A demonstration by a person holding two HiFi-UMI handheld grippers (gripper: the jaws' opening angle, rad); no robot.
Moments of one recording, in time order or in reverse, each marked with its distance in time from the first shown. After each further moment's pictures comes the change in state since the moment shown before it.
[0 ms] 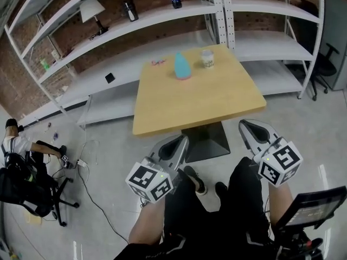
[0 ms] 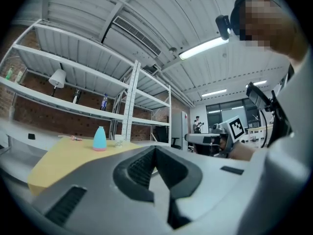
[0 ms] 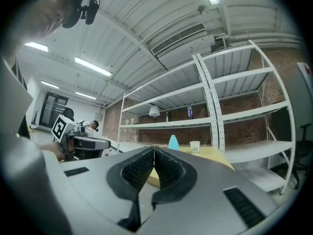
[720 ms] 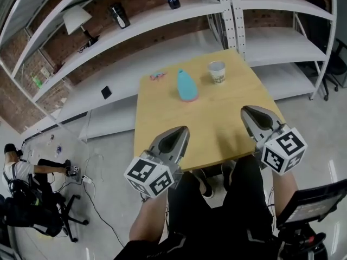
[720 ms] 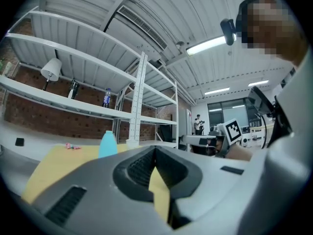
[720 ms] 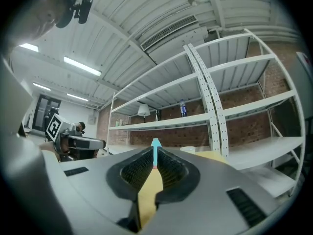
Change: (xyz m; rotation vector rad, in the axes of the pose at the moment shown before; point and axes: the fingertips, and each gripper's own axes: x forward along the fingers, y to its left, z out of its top) left arm 0.125 0.147 0.025 -0.005 0.022 -0.016; right arm 0.169 -0.112 0.007 0.035 -0.012 -0.035
